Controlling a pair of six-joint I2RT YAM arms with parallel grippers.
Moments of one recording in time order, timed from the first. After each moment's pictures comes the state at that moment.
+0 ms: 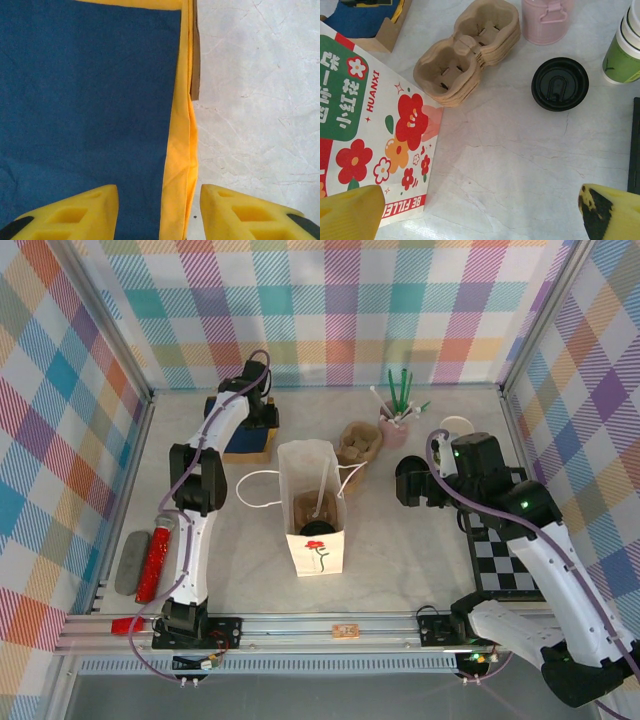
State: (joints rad) left arm -0.21 2.45 2.31 -0.98 -0.03 -0.24; right arm 0.46 0.97 1.26 -1.09 -0.01 0.29
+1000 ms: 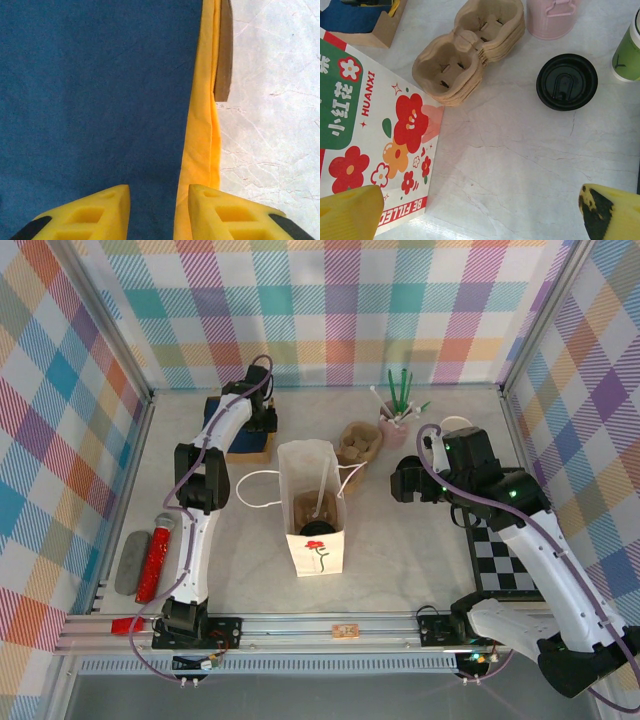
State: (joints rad) left arm -0.21 2.51 2.34 -1.00 -0.05 -0.23; right arm 0.46 1.02 1.26 -1.06 -0.03 0.29
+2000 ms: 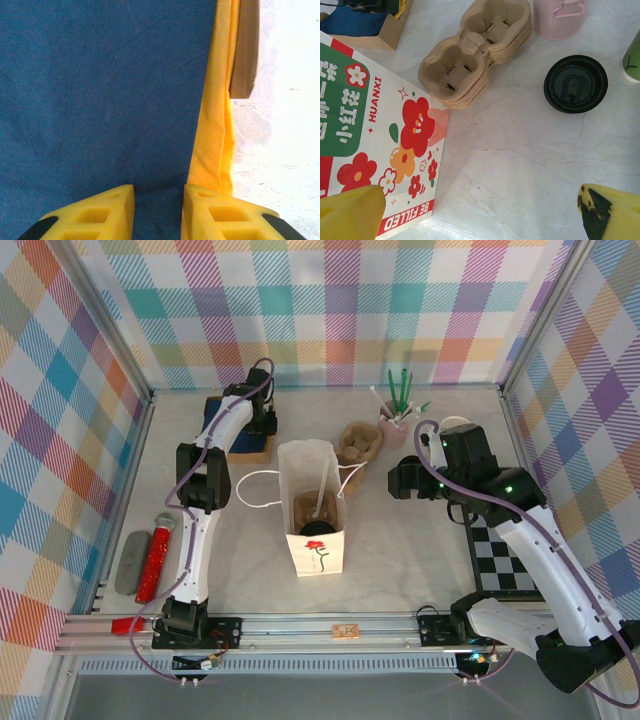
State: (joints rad) left arm -0.21 2.53 2.34 -1.00 -0.07 -0.21; right arm 0.46 1.05 1.27 -1.04 -0.05 0.31
